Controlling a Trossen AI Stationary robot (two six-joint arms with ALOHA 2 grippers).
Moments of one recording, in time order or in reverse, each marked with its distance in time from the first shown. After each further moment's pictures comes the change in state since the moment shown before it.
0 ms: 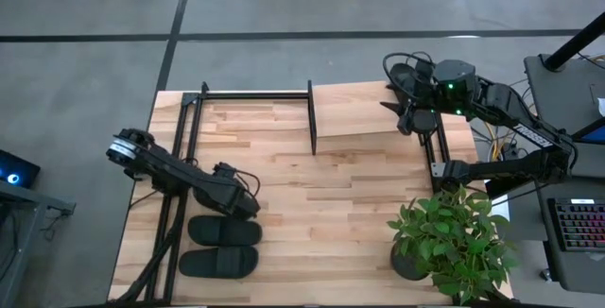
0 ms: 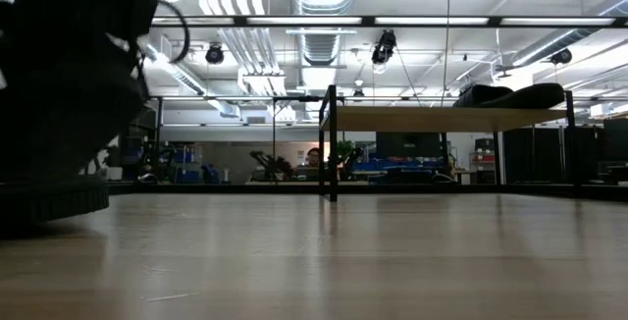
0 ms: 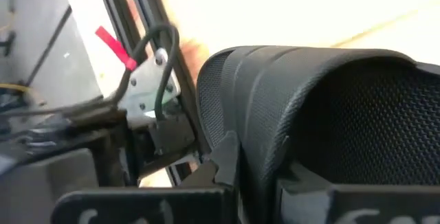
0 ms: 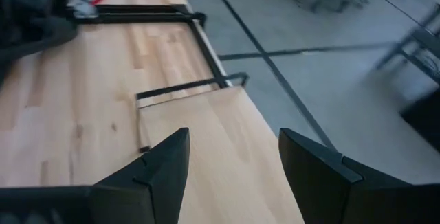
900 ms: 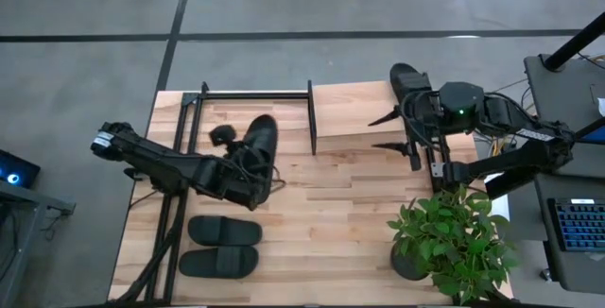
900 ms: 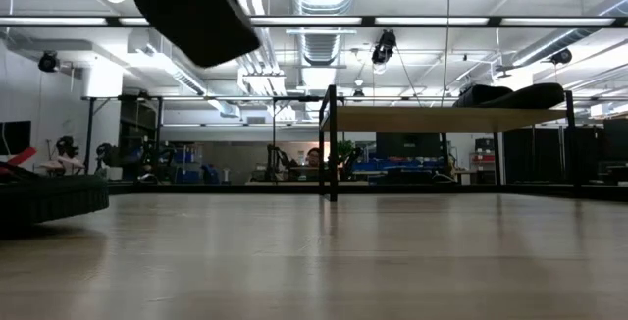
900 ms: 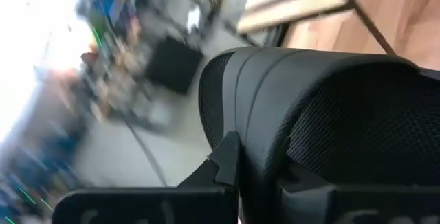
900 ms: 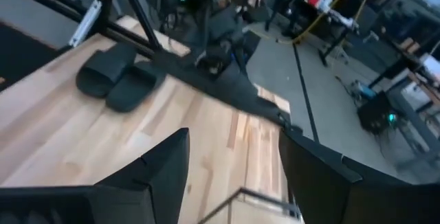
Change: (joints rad) left arm 0.023 -0.157 0.257 0.378 -0.987 1.120; right arm 0.346 0.001 0.000 0.175 -0.175 -0.275
